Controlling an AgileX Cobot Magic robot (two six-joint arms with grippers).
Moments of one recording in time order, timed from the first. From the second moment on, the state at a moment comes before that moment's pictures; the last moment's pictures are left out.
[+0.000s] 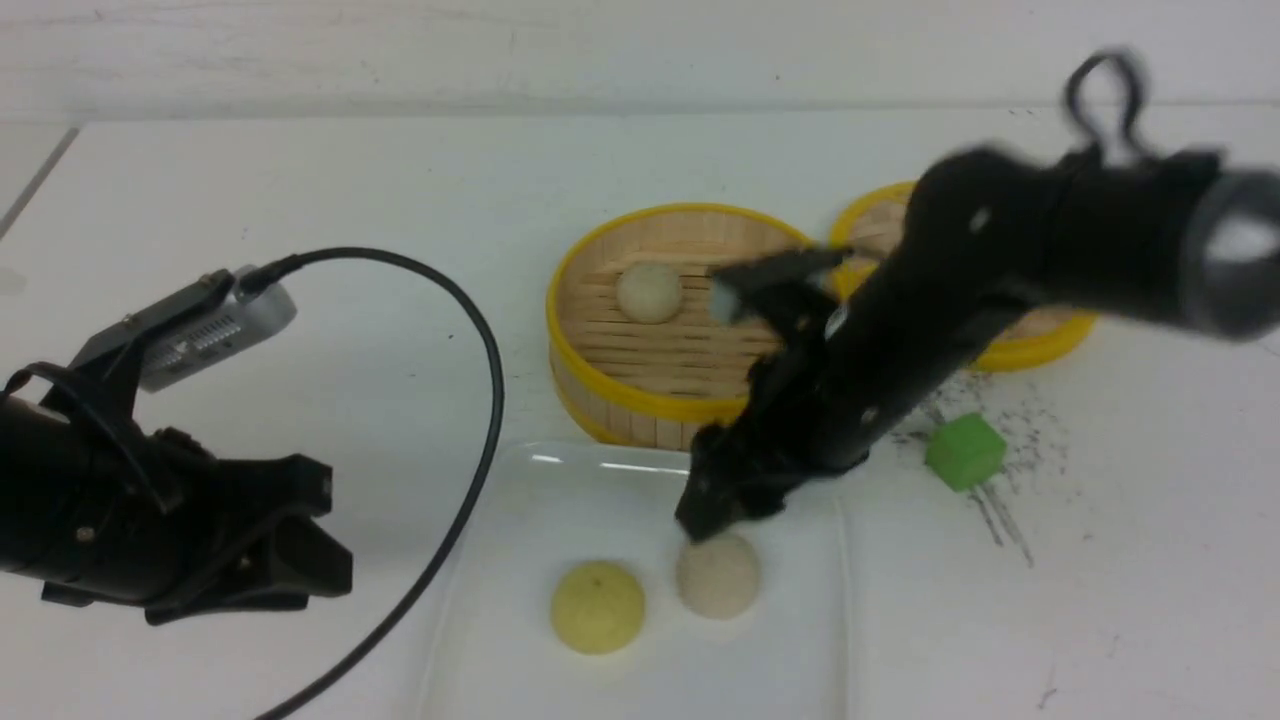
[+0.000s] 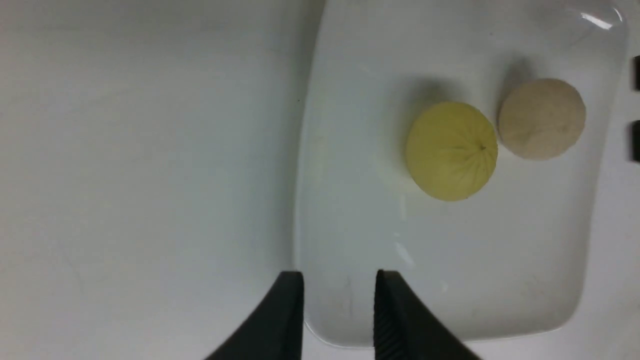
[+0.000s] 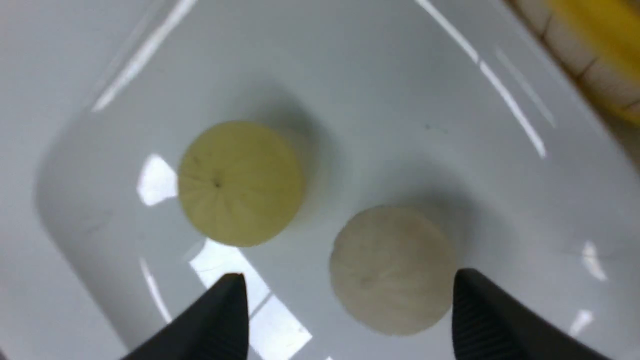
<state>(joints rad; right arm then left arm) 0.52 1.78 -1.37 0.56 0.90 -0.37 0.00 1.21 -0.76 -0.57 0.92 0.22</state>
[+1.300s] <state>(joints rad) 0.27 0.96 -0.85 0.18 0.92 -0.16 -0.51 2.22 -2.18 0.05 1.11 -0.42</state>
